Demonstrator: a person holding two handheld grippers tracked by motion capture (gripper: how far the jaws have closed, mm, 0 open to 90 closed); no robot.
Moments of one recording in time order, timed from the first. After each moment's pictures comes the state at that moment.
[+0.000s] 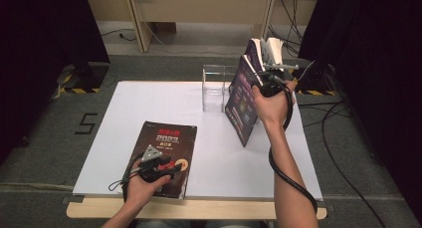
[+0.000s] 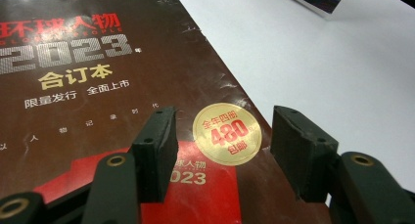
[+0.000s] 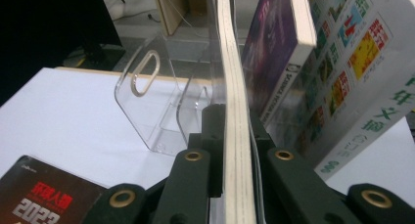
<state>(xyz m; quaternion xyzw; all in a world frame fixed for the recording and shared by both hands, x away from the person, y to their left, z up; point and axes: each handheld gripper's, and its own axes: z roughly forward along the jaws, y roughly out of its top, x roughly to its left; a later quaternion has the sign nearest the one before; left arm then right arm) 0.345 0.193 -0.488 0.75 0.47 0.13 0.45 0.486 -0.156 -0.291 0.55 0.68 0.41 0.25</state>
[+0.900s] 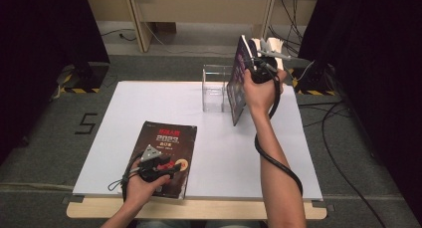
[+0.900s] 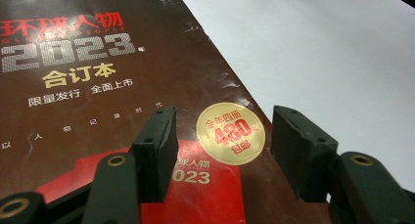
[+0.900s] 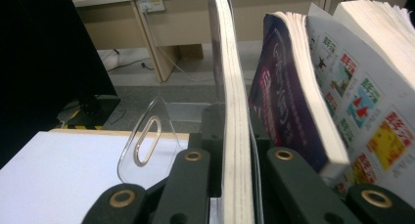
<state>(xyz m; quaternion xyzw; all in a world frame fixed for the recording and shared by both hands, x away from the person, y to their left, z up) 0.346 0.195 -0.488 0.75 0.47 0.12 0.45 0.517 -0.131 -0.279 0.56 0.62 0.46 0.30</state>
